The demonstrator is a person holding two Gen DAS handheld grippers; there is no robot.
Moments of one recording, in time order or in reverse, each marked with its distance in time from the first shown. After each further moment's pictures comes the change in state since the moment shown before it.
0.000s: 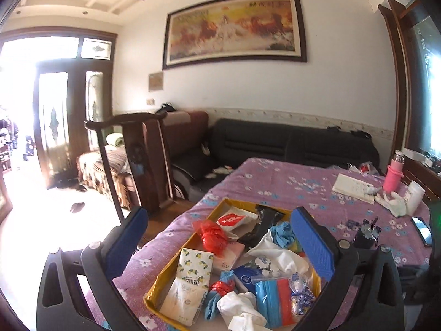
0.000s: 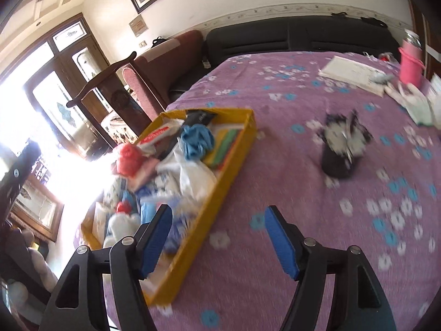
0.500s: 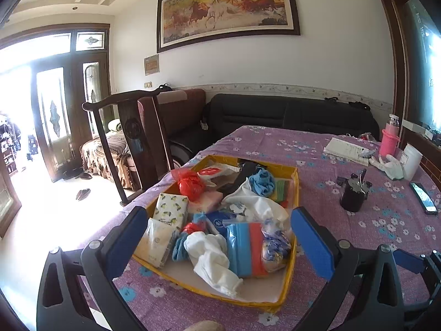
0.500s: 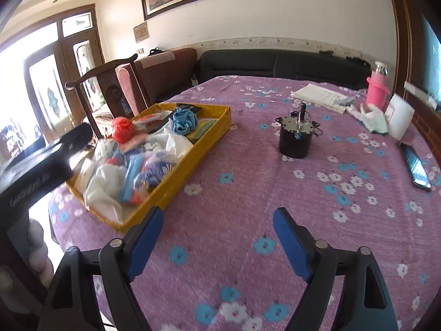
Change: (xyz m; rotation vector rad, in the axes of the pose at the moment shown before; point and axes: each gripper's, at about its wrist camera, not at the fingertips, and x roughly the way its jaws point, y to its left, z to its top) left arm -0.020 -0.051 -0.053 0.063 0.138 0.018; right arm -0.051 0.010 -0.079 -0.180 -0.141 -0.178
